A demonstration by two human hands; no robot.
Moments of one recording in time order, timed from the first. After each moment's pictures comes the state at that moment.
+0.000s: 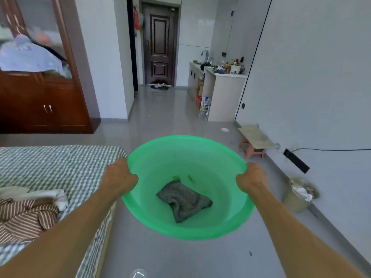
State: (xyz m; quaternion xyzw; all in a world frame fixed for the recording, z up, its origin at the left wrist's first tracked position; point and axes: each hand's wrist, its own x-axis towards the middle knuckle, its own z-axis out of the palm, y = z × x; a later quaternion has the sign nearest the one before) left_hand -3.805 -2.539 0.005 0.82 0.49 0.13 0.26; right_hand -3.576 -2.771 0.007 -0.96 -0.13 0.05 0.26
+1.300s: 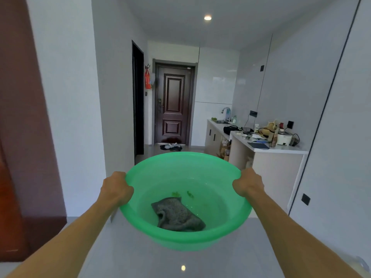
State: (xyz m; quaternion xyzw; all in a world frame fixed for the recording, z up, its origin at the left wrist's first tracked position) left_hand -2.920 -1.609 0.138 0.79 0.50 0.25 0.26; right_hand -2.661 -1.818 0.162 -0.92 -0.22 0.01 0.31
